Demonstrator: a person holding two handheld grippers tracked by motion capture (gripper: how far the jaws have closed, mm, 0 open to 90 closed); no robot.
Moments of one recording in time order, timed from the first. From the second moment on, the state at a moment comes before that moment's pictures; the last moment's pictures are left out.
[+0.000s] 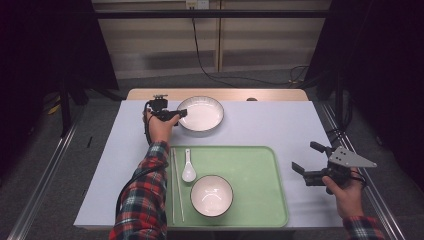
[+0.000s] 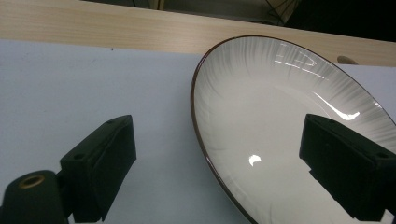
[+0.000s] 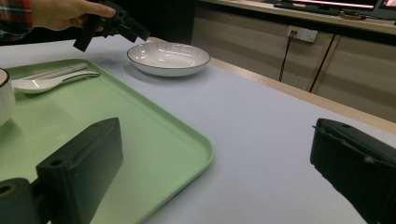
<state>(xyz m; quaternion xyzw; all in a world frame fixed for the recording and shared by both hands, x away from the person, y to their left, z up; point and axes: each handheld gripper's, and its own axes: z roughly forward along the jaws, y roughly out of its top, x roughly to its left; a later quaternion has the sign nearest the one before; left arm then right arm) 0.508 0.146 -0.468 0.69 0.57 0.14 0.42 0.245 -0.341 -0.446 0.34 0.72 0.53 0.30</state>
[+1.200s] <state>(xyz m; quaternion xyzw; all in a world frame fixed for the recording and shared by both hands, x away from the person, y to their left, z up) 0.522 0.134 -0.490 0.67 0.61 0.09 0.42 0.245 -0.343 -0.446 0.34 0.71 0.54 0.30</state>
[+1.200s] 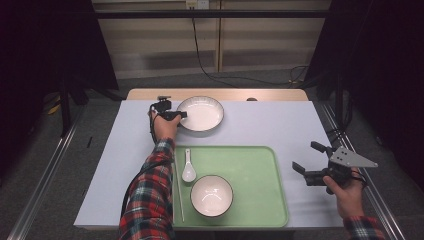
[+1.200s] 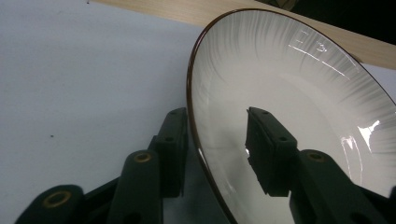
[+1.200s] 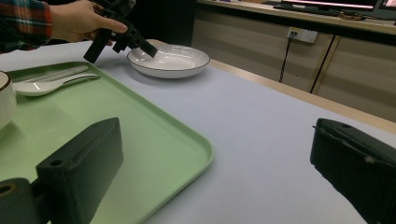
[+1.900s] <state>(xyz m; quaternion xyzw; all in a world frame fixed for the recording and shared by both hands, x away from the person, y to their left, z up) 0.520 0.143 -0.482 0.63 0.66 0.03 0.41 0.246 -0.342 -0.446 0.34 0.71 0.53 0.30</state>
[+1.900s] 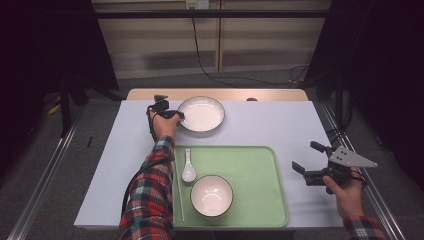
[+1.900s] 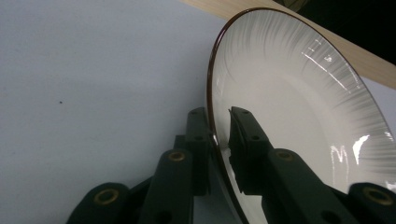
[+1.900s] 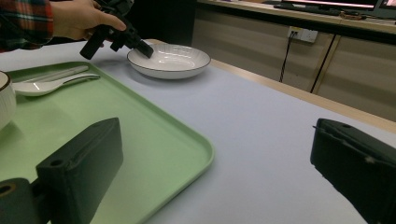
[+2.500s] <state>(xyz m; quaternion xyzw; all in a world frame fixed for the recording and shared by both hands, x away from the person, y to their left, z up) 0.521 0.136 -0.450 0.65 0.63 0.02 0.43 0.242 -0.336 -0.448 0.33 0.73 0.52 0.30</state>
